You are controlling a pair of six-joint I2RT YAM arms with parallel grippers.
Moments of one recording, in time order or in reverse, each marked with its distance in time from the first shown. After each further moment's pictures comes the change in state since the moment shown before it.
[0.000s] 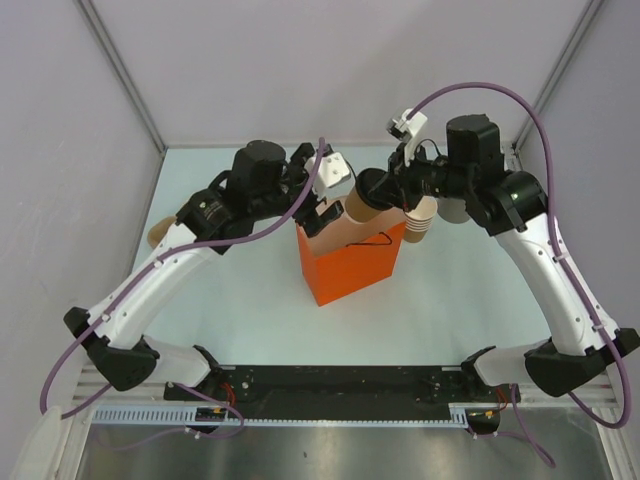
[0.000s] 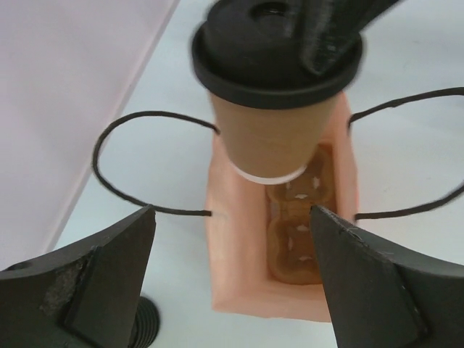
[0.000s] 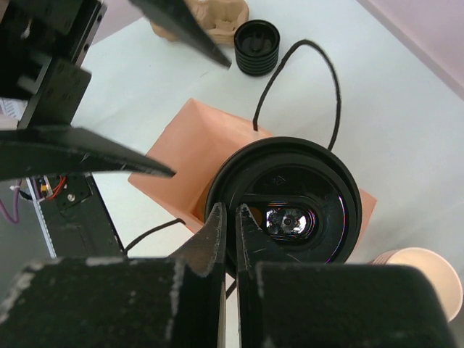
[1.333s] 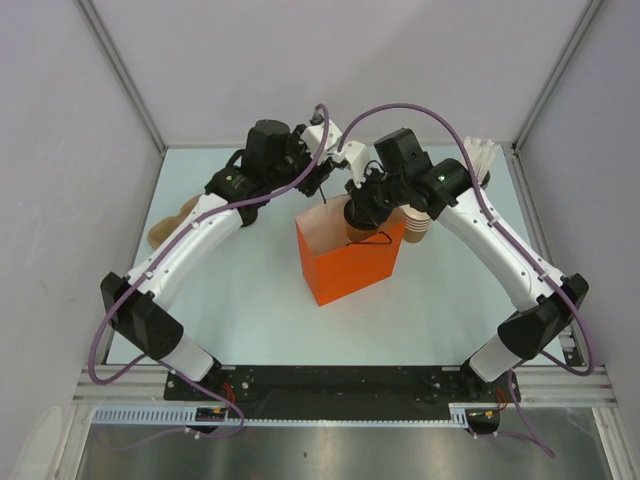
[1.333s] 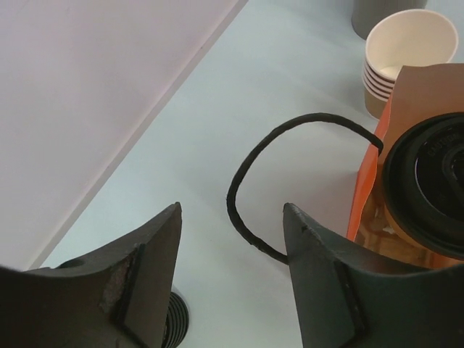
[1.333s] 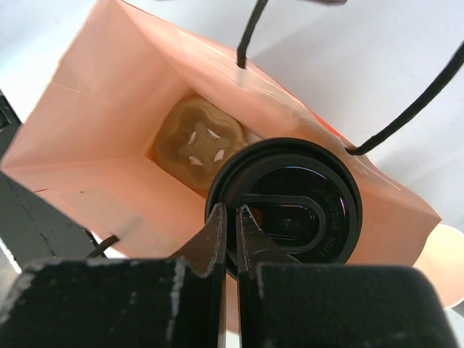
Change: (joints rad) left arm 0.194 0.197 -0.018 0.232 -0.057 -0.026; right arm 0.154 0.233 0.021 -0.153 0.245 -0.142
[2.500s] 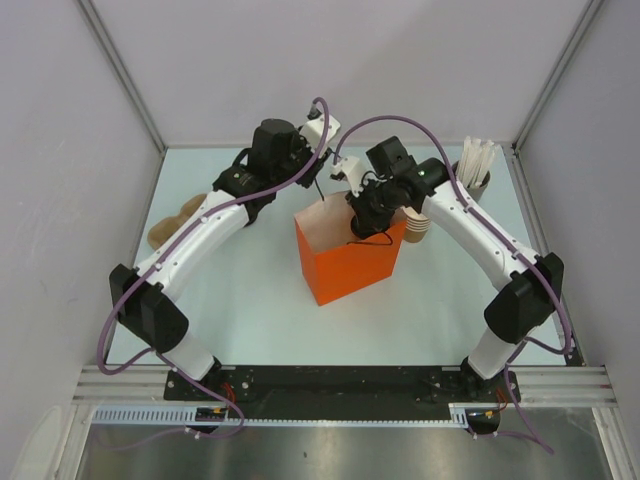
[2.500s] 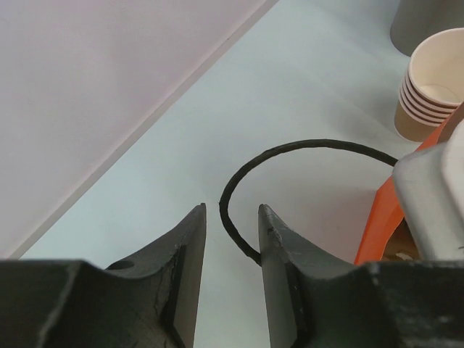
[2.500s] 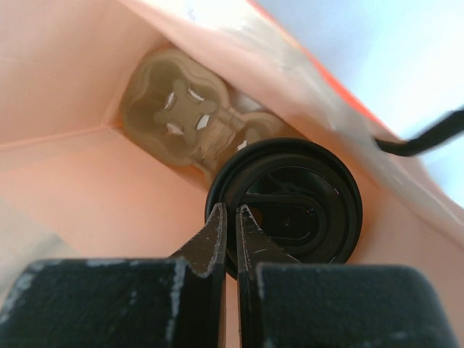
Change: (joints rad) left arm 0.005 0.046 0.000 0.064 -0.108 -0.080; right arm -0.053 0.109 -0.067 -0.014 -0.010 -0.066
